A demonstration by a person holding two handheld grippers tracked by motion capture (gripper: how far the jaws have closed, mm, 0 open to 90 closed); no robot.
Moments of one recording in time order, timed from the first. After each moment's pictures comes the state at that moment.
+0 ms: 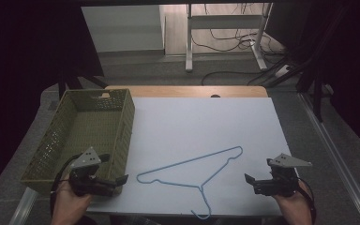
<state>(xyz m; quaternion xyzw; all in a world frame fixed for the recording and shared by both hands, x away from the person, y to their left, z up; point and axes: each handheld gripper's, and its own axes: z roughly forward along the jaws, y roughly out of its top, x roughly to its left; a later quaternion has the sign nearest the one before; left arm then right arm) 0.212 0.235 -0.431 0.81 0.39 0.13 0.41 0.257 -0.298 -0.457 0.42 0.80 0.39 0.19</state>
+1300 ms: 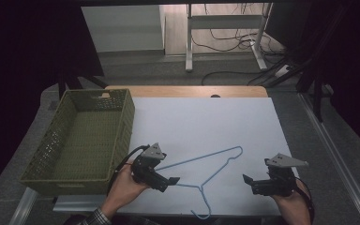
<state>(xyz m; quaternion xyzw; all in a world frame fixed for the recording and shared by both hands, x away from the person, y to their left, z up) 0.274 0.105 -0.460 0.88 0.27 0.03 0.40 0.258 -0.293 -0.459 0.41 0.81 0.38 0.19</state>
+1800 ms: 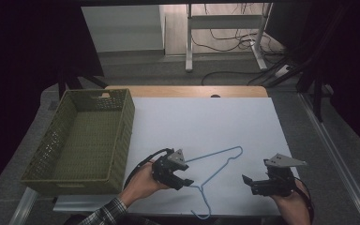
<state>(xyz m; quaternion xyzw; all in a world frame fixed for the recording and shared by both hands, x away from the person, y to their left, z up) 0.295 0.055 -0.484 0.93 0.15 -0.01 0.33 0.259 -0.292 -0.461 0.41 0.81 0.37 0.19</state>
